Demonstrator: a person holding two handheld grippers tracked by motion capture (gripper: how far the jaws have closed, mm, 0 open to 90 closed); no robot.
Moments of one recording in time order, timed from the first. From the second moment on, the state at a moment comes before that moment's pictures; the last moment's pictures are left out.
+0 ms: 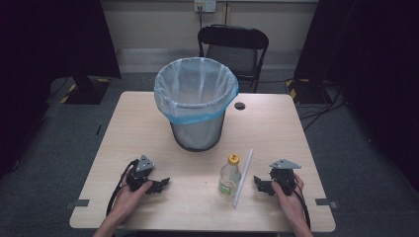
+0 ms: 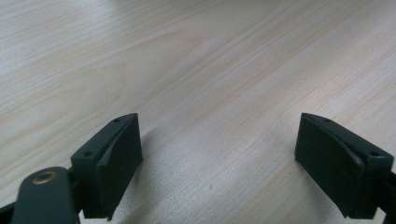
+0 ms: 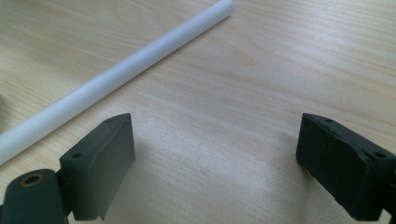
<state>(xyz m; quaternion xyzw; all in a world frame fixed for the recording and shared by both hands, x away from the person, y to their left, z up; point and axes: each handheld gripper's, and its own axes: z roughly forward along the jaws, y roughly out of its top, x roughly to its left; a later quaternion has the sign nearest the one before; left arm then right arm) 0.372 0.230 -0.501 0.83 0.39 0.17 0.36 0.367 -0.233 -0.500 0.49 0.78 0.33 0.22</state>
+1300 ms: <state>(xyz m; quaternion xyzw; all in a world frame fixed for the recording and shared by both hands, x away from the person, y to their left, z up) 0.374 0.231 -0.501 0.83 0.38 0.17 0.36 0.325 -0.215 -0.457 0.40 0.81 0.41 0.13</state>
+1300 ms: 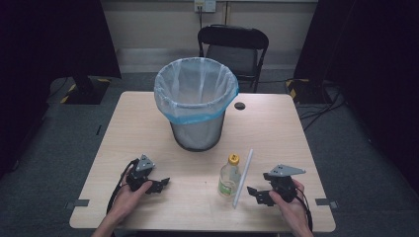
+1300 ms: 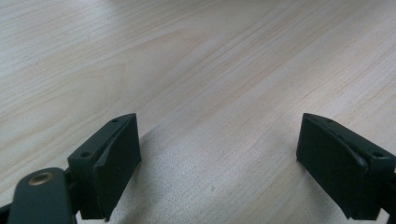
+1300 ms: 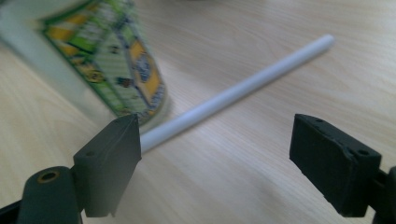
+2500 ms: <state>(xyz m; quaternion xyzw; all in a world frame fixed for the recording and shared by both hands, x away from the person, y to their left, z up) 0.373 0.230 -0.501 0.83 0.39 0.18 0.36 0.341 -0.142 -0.478 0.30 0.84 0.43 0.12</state>
